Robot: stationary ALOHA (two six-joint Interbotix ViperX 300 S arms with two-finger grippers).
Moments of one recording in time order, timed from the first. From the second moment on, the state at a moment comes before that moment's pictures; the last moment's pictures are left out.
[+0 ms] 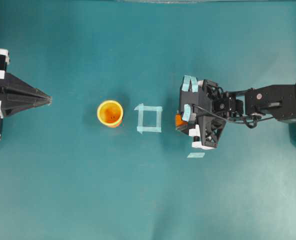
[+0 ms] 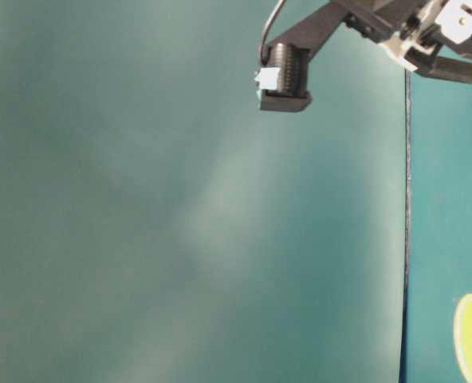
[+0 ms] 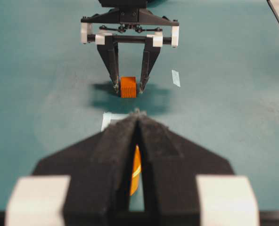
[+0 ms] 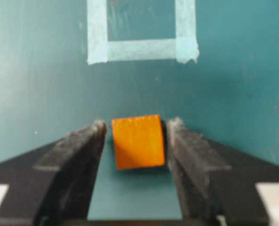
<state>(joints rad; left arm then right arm) 0.00 -0.99 1.16 0.01 -0.05 -0.01 -0.04 0.08 0.83 0.02 -0.09 0.06</state>
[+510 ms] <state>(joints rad) 0.00 -0.99 1.16 0.01 -0.05 -0.01 -0.04 0.09 0.82 0.02 -0.07 0.06</state>
